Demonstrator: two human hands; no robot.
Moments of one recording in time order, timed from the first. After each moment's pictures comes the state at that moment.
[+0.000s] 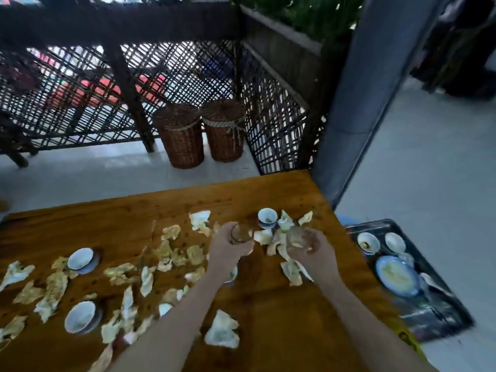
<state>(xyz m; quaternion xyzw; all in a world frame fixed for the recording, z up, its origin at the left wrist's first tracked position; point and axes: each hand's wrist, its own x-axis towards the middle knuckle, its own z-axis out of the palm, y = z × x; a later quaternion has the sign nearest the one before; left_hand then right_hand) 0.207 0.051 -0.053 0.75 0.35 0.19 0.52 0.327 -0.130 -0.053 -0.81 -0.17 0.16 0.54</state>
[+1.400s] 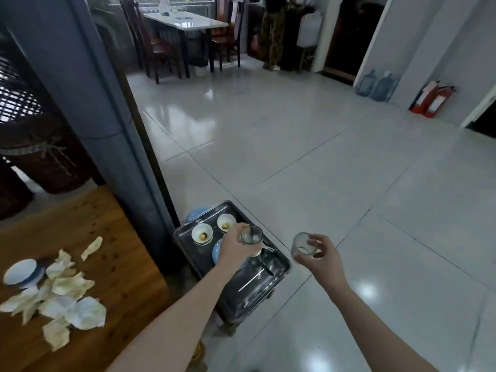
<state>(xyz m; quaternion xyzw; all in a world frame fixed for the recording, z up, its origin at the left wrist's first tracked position) 0.540 -0.431 -0.078 0.77 0.15 -0.02 0.63 0.531 -0.649 -0.051 -0.82 0.08 0.03 0.56</state>
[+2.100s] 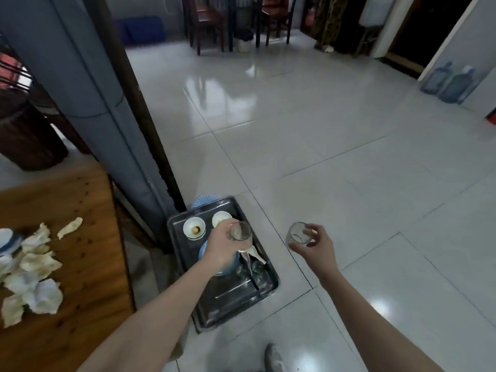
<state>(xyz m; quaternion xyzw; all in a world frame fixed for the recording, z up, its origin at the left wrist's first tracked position) 0.642 -0.477 -0.093 0.71 0.26 0.03 0.65 0.701 -0.696 -0.076 -0.81 0.03 0.12 0.57</state>
